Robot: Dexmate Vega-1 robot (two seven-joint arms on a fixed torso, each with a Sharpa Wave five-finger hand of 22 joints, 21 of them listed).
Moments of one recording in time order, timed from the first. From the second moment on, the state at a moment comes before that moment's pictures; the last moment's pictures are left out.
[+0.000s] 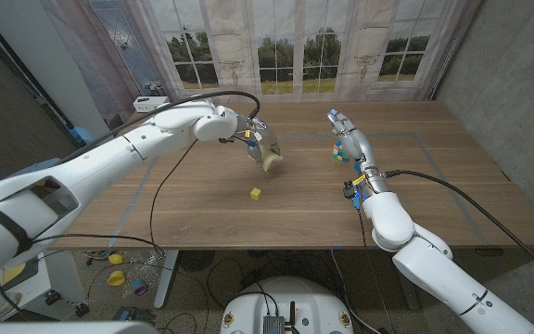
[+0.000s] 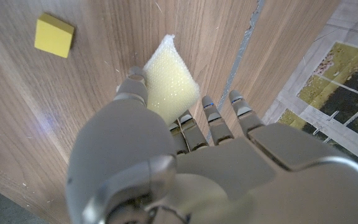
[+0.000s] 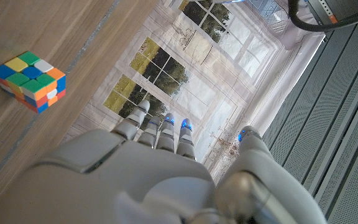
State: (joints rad) left arm 0.30 0.78 0.87 -1.75 0.91 -0.29 -0.64; left_hand 1.00 0.11 0.22 -0.14 0.19 0.48 -0.15 0.24 0.19 0.54 -0.21 0.27 0.19 0.29 -0.04 0.19 0.17 0.14 0.11 0.27 0.19; right arm -1.25 -0.61 -0.38 -2.08 0.13 0.08 -0.44; right_hand 0.17 0.09 0.32 -0.06 0.18 0.14 -0.05 0.19 0.17 0.12 0.04 0.20 0.19 0.02 0.03 0.20 0.19 0.15 0.00 0.20 0.17
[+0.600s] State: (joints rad) left arm 0.46 0.81 0.78 -1.97 0.94 -0.12 -0.78; left_hand 1.00 0.11 0.22 -0.14 0.19 0.47 -0.14 0.24 0.19 0.54 -0.21 0.27 0.19 0.29 -0.04 0.19 0.17 0.14 0.11 0.27 0.19; right arm -1.26 -0.66 -0.33 -2.05 0.19 0.16 -0.34; right_hand 0.17 0.09 0.32 -0.06 0.18 0.14 -0.05 0.19 0.17 0.12 0.04 0.20 0.19 0.02 0.03 0.20 0.19 0.15 0.00 0.20 0.17
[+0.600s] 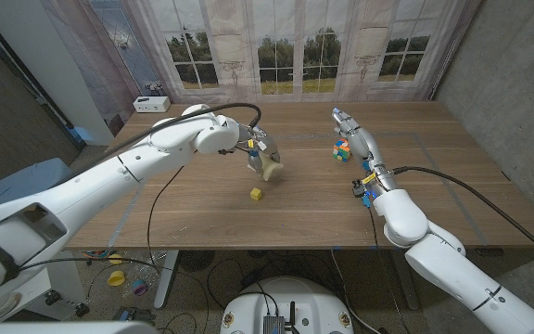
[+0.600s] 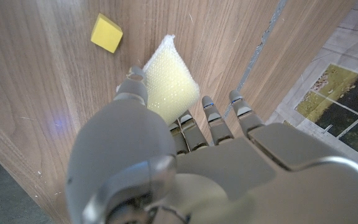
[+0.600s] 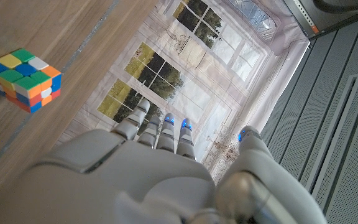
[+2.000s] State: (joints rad) left arm 0.66 0.85 0.71 -2.16 1.07 0.05 -0.91; left_hand 1.00 0.11 0.22 -0.14 0.19 0.46 -0.13 0.21 0.19 0.54 -0.21 0.24 0.19 0.29 -0.04 0.18 0.17 0.14 0.12 0.25 0.19; right arm -1.26 -0.69 -0.30 -2.03 0.22 0.22 -0.28; right_hand 0.17 0.09 0.32 -0.06 0.18 0.15 -0.06 0.19 0.17 0.13 0.04 0.20 0.19 0.03 0.04 0.20 0.19 0.15 0.00 0.20 0.17
